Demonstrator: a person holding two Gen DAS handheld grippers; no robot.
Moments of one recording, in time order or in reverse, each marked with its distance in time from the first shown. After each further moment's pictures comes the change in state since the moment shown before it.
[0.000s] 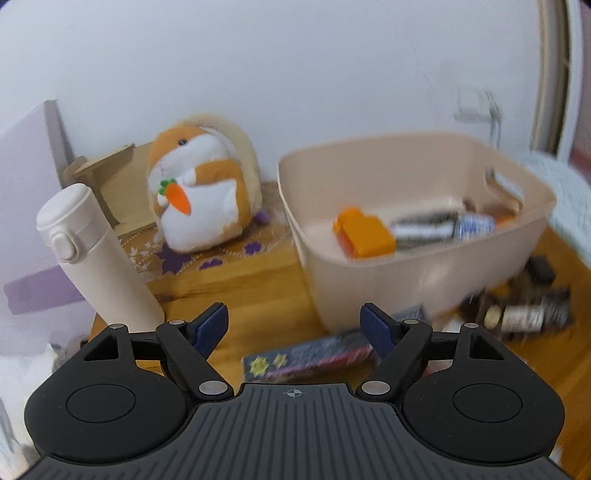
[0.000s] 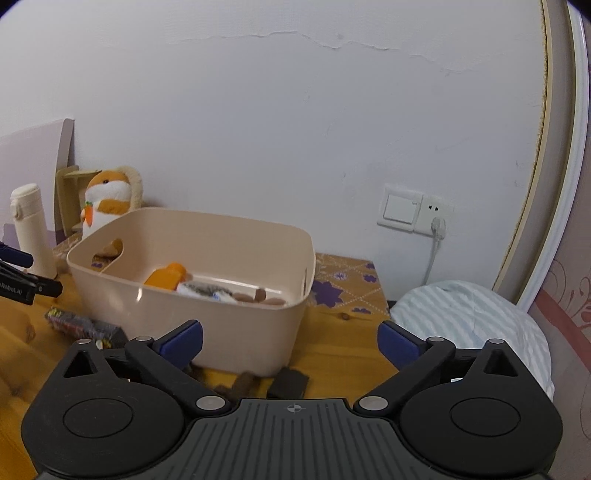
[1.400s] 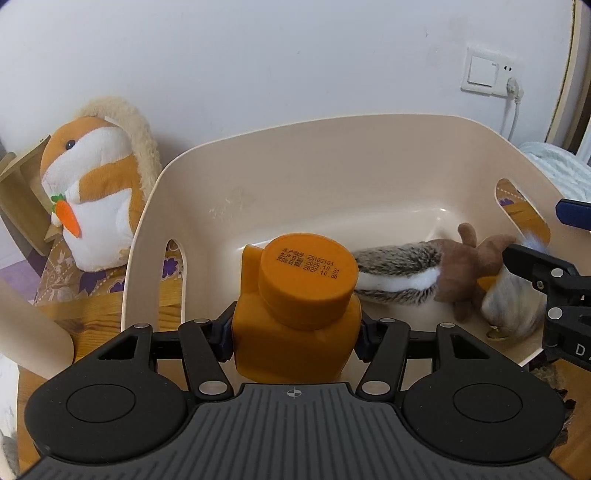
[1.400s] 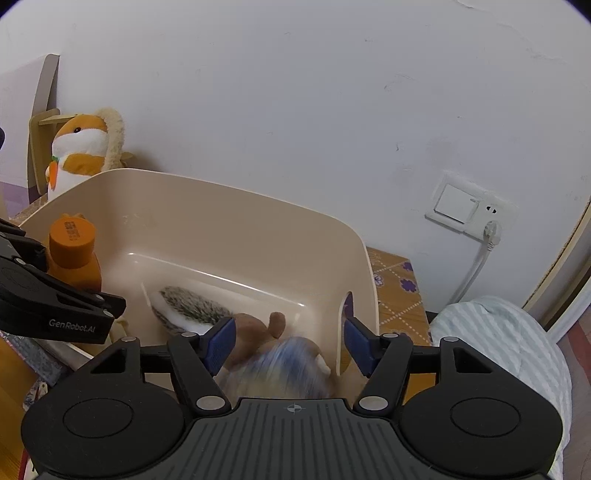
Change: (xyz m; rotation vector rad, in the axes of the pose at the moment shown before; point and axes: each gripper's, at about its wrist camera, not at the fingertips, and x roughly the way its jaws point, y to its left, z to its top) left arm 0.097 -0.073 0.082 -0.098 0.144 -0.011; right arm 0.130 0.041 0.049 -0.110 0.151 -0.009
